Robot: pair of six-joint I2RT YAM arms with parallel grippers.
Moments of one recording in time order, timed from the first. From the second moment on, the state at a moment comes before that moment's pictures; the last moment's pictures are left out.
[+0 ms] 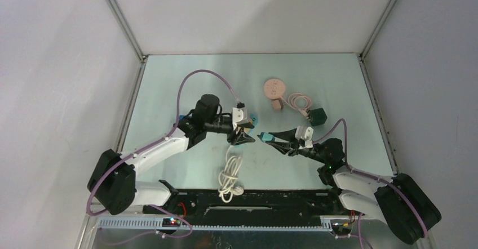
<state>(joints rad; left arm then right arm) -0.65 1.29 0.79 0.04 0.82 0.37 0.55 1.06 0.10 1.20 -0.68 -0.02</state>
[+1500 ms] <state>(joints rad) -0.77 1.37 0.93 -0.10 0.76 0.49 0.56 0.94 0.11 1.03 -0.64 -0.02</state>
